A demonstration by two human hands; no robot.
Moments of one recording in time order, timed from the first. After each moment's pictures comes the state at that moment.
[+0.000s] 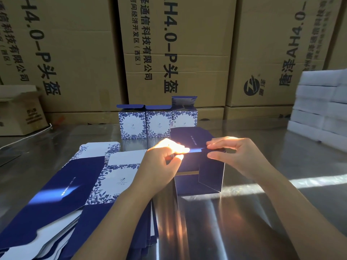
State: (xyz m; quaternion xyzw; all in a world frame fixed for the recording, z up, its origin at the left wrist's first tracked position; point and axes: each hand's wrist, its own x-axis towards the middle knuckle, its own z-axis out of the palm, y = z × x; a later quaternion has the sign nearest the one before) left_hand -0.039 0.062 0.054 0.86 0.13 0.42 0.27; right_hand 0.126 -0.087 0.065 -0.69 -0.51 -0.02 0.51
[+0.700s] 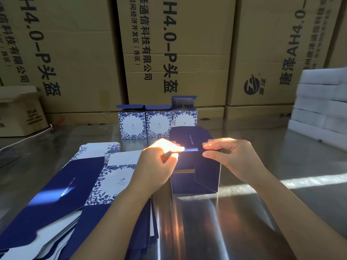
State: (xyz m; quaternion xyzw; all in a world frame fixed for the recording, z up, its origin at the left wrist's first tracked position) left_hand -0.039 0.069 0.055 0.86 0.15 0.39 0.28; right_hand 0.115 -0.081 0.061 -0.69 -0.49 -0.05 0.53
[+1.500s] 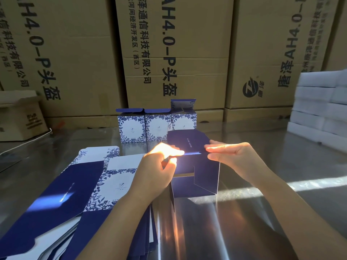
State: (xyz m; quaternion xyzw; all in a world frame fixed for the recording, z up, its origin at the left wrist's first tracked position) left_hand -0.042 0.065 0.055 0.86 0.11 0.40 0.29; right_hand 0.131 -0.086 0.062 -0.65 -0.50 0.07 0.57
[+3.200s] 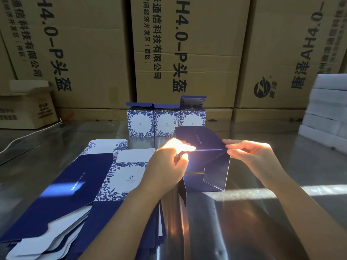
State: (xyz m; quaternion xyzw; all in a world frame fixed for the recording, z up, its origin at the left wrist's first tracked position) left_hand -0.040 0.068 0.053 0.88 0.18 0.36 0.25; right_hand 0.139 -0.087 0.054 -0.65 -0.45 0.01 0.62
